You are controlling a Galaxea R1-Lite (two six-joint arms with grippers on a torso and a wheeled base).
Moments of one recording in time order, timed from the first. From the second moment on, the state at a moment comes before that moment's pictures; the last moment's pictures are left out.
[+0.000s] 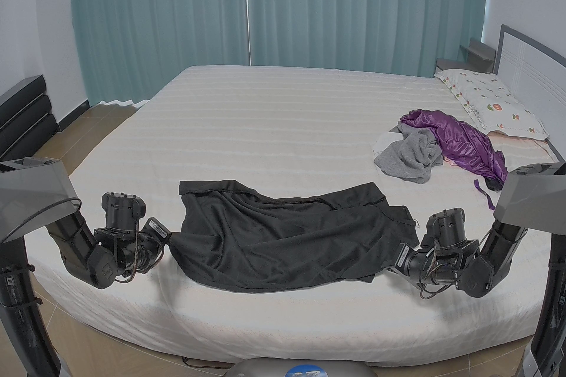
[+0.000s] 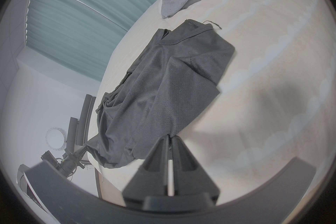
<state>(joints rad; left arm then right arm) -0.14 2.14 -0.61 -0.88 0.07 -1.03 0.32 2.23 -0.56 -0.93 0.16 0.85</state>
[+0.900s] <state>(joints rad) -0.15 2.06 -0.55 -0.81 0.07 -0.93 0.28 1.84 -0.24 -0.82 0.18 0.84</state>
